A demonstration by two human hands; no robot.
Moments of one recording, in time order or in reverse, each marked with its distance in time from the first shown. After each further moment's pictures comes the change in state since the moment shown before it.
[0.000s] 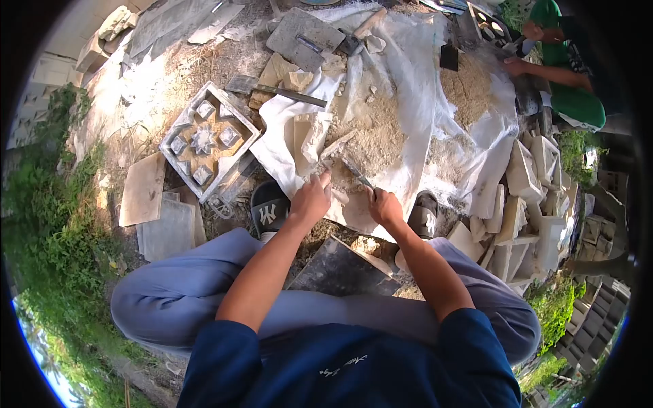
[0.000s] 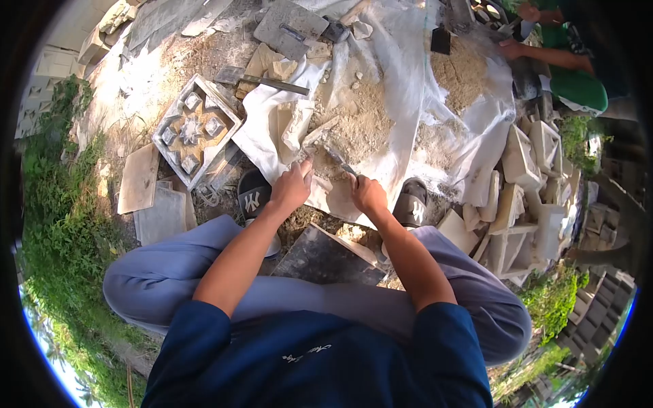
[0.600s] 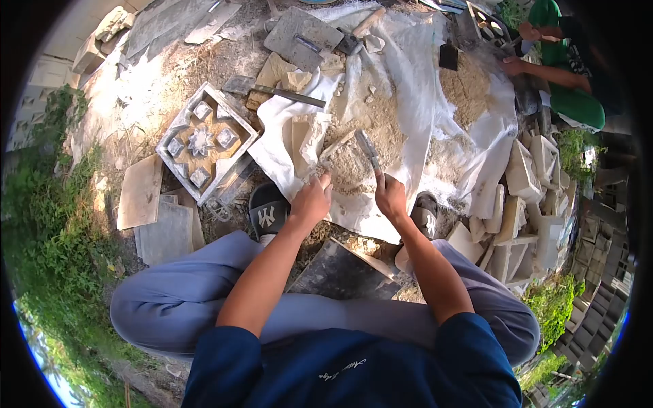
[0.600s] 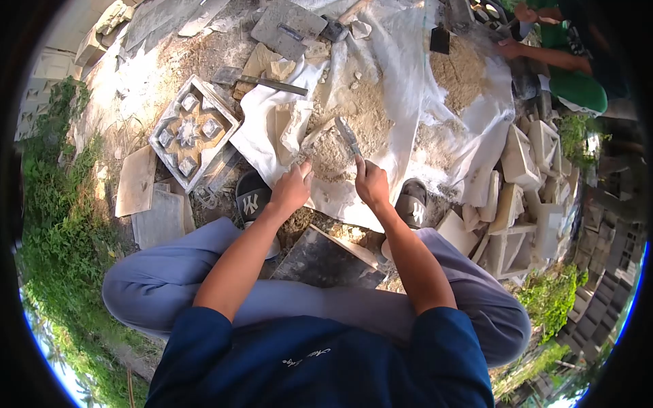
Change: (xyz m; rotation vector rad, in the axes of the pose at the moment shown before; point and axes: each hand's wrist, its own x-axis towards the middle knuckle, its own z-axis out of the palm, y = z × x) left_hand 0.002 -0.001 0.003 0.006 0.046 0.126; right_hand 0.010 -0.023 -0.033 0.282 0.131 0.041
